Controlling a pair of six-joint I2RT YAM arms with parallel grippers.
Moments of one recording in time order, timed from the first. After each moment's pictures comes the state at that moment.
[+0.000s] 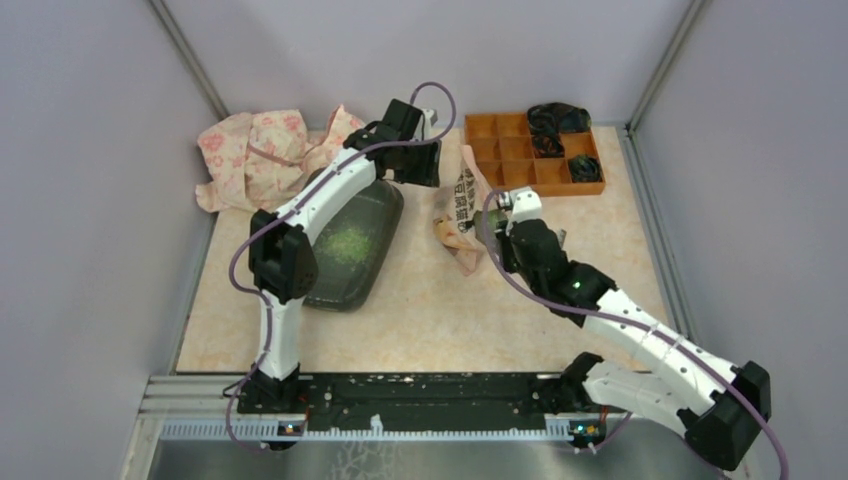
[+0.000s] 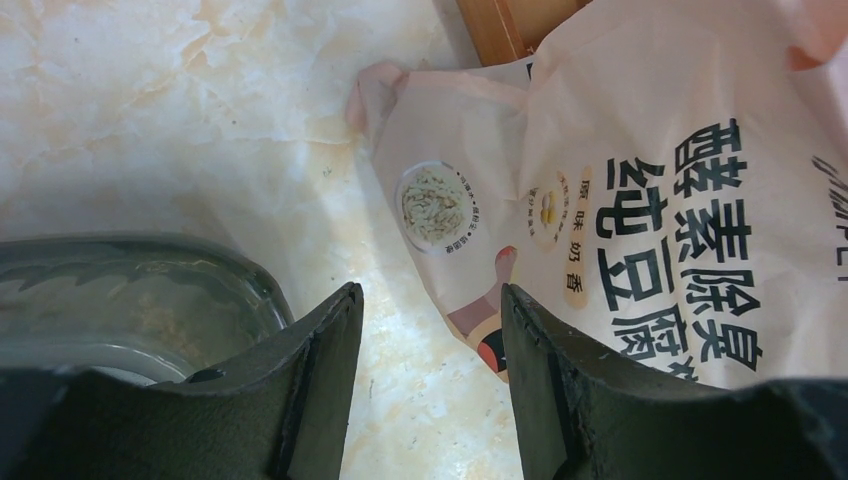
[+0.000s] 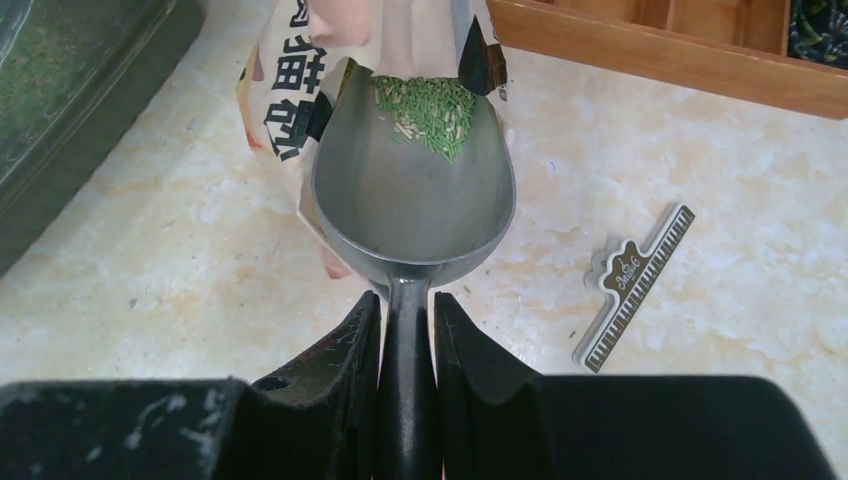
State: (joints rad) left arm -0.57 2.10 2.01 -0.73 0.08 -0.25; right arm 0.71 0.92 0.78 -0.39 0.38 0.21
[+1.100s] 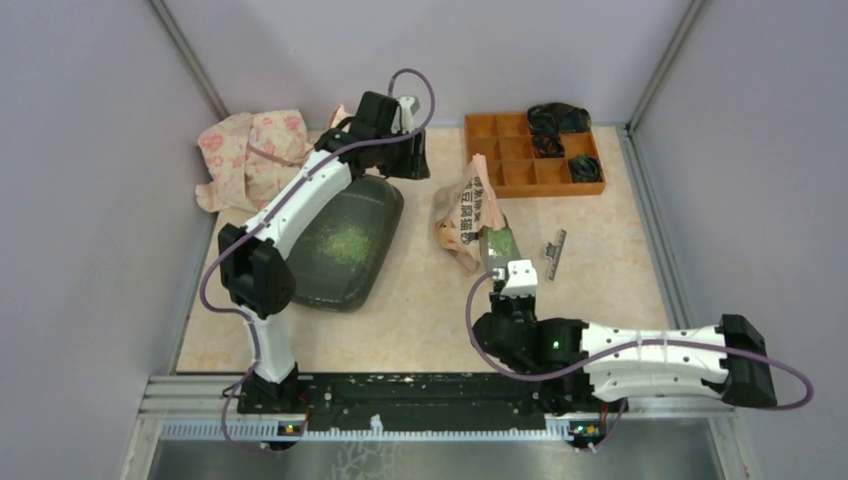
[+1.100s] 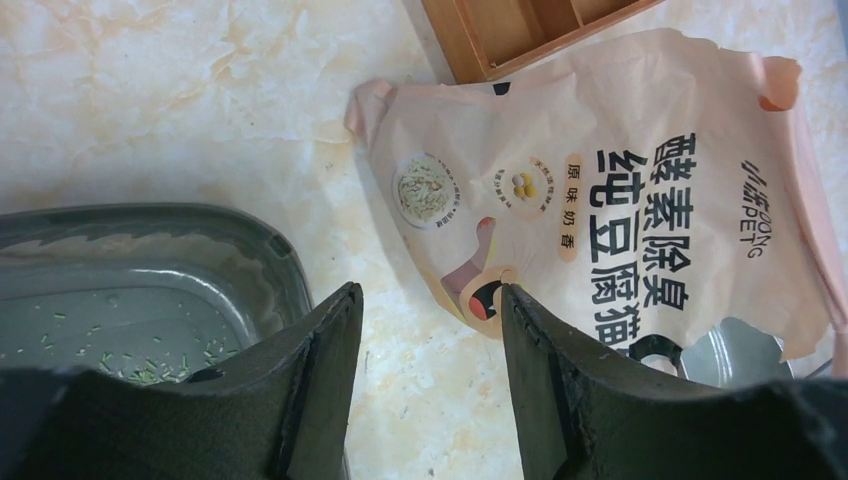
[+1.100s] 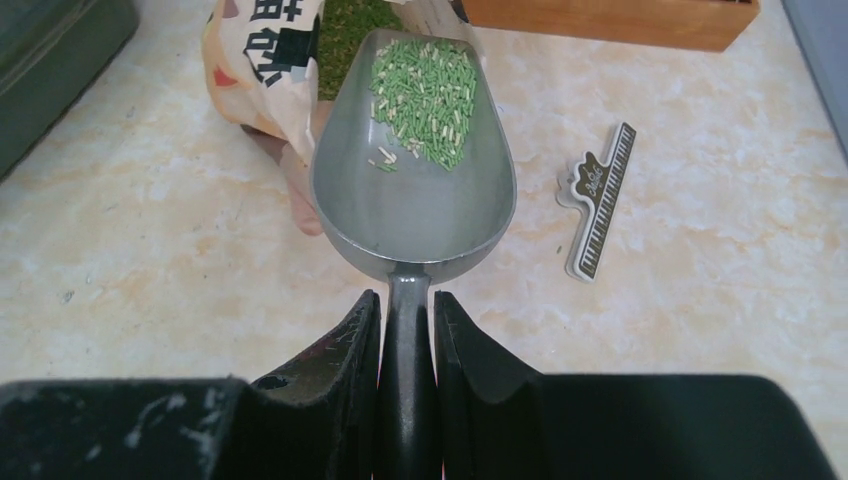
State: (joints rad) left arm -0.53 1.93 1.90 -0.69 0.13 -0.26; right arm 1.34 0.86 0.53 -0.48 1.20 0.71
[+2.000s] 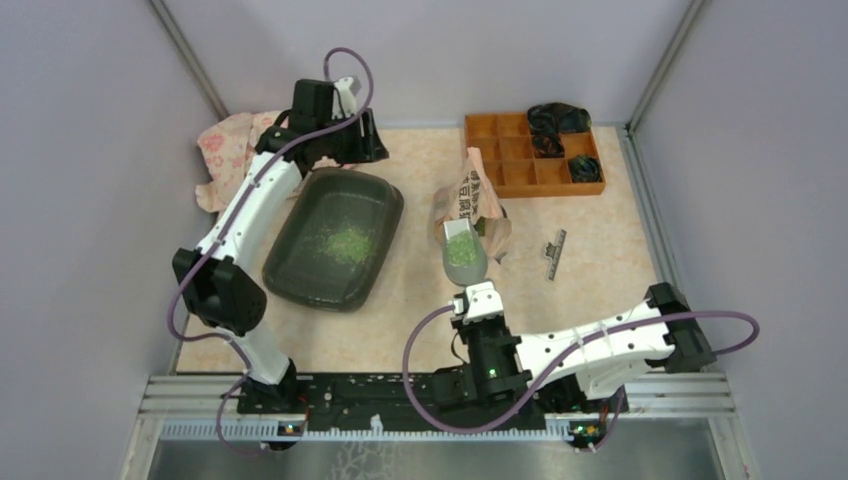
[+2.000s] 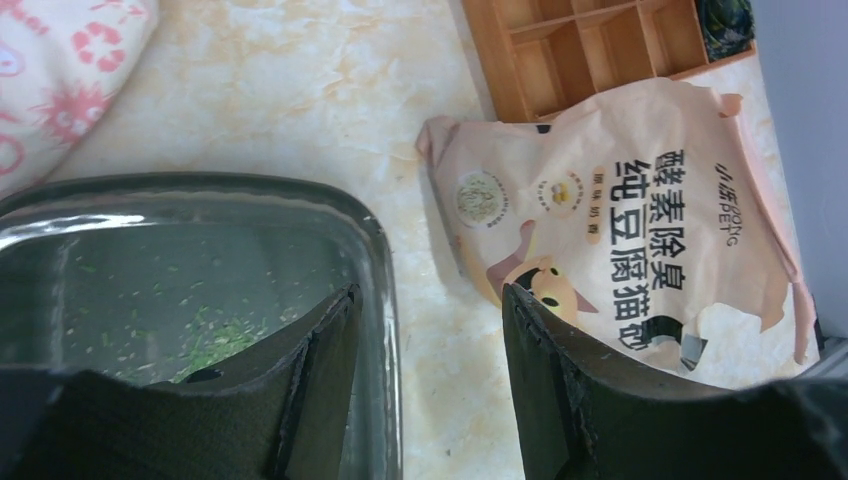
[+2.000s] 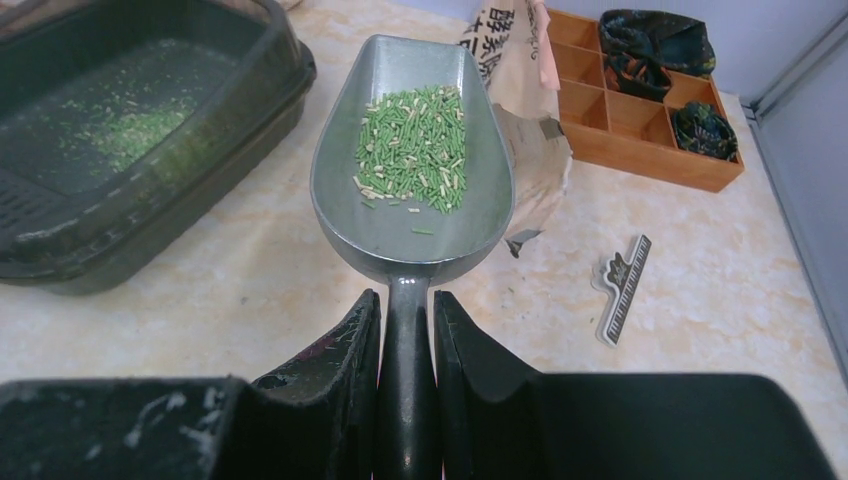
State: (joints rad) left arm -0.35 1.75 1.80 -0.67 0.23 -0.29; right arm 1.76 1.33 1.10 -1.46 1.48 1.54
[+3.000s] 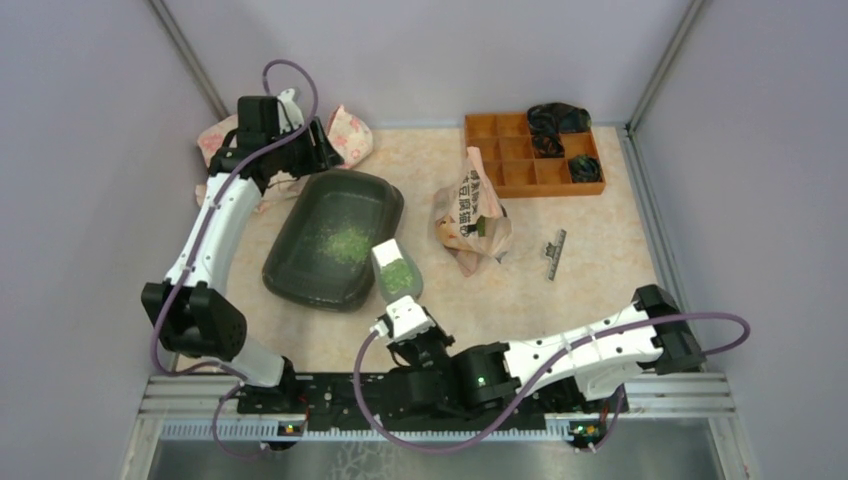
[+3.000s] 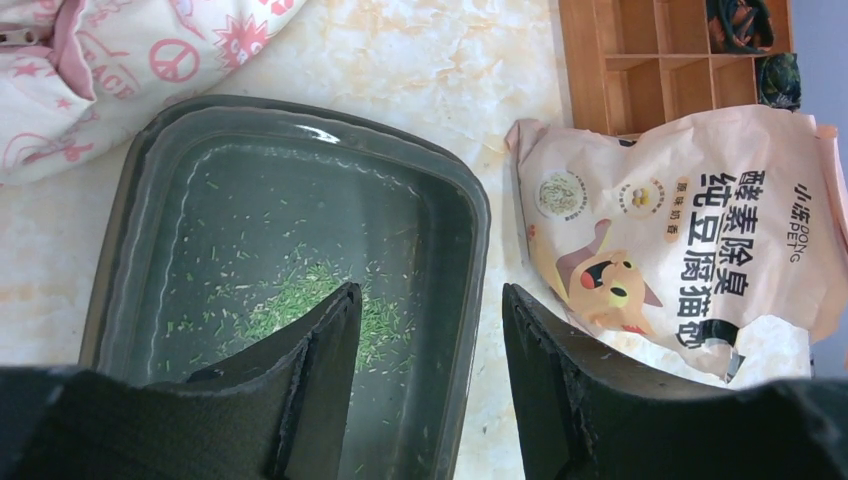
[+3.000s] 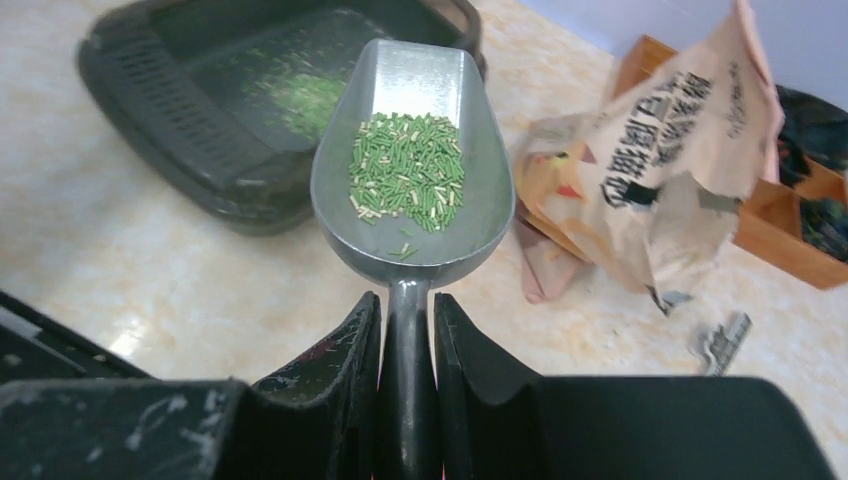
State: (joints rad) left arm -0.13 1.55 1.58 -0.64 0.27 -0.31; right arm 1.80 1.40 1.18 -0.63 1.36 0.60
